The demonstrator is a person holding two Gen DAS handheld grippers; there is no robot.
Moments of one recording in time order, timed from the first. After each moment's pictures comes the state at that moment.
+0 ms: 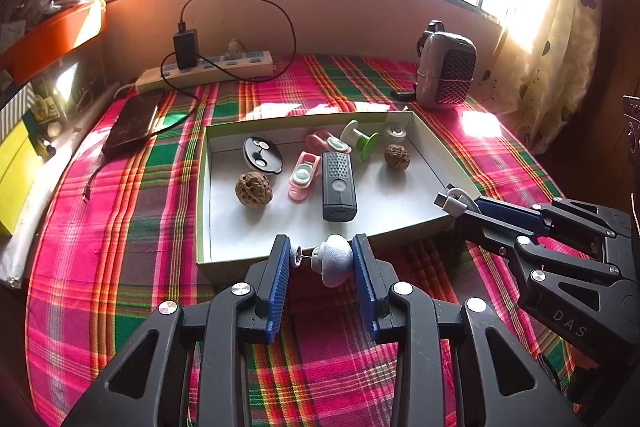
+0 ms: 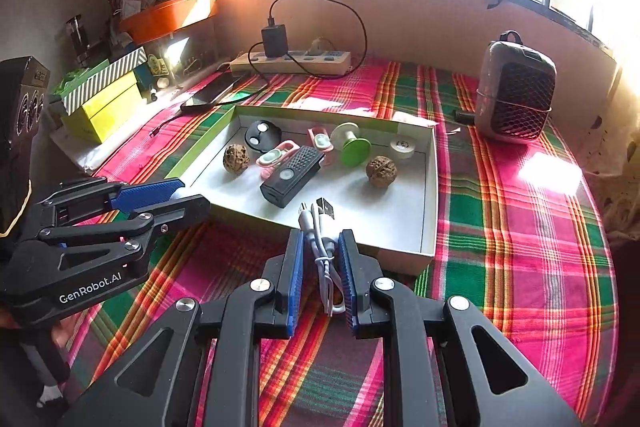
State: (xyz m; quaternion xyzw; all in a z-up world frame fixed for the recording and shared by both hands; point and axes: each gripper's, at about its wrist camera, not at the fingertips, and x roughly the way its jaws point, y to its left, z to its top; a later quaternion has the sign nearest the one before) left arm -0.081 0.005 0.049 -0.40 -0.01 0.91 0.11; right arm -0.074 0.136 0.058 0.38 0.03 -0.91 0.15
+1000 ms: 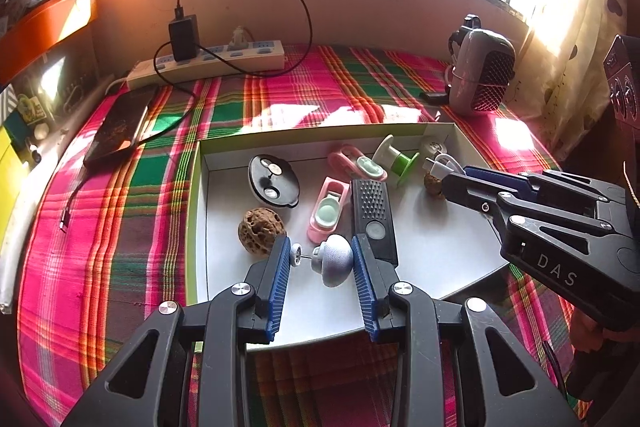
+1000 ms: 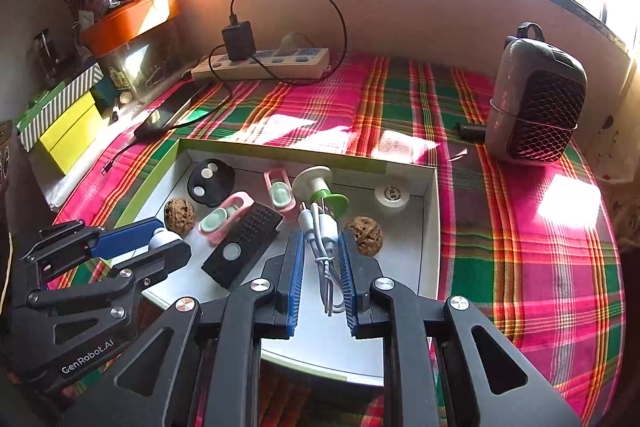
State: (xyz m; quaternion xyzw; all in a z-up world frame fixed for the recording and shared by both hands) left arm -0.141 0.004 0.030 -0.42 -0.01 0.90 0.09; right arm -0.162 0.135 0.047 0.41 0.02 -0.90 0.13
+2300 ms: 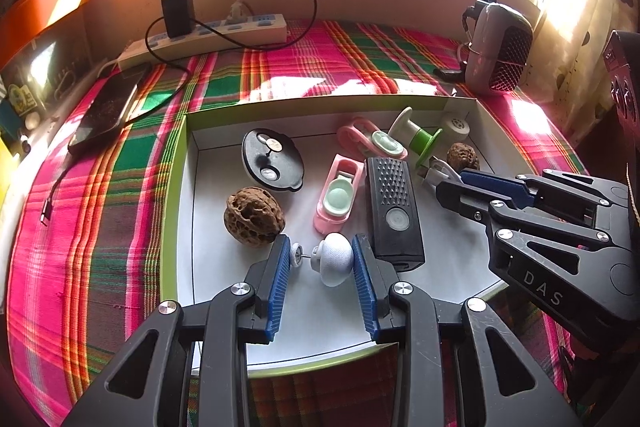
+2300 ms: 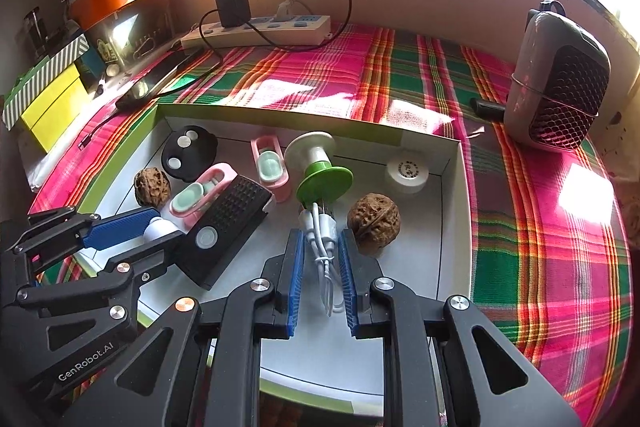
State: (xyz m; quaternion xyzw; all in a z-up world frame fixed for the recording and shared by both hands) left arm -0.159 0.009 0.006 -0.45 0.00 0.89 0.08; right arm -0.177 0.127 0.018 0.44 0.04 -0.89 0.13
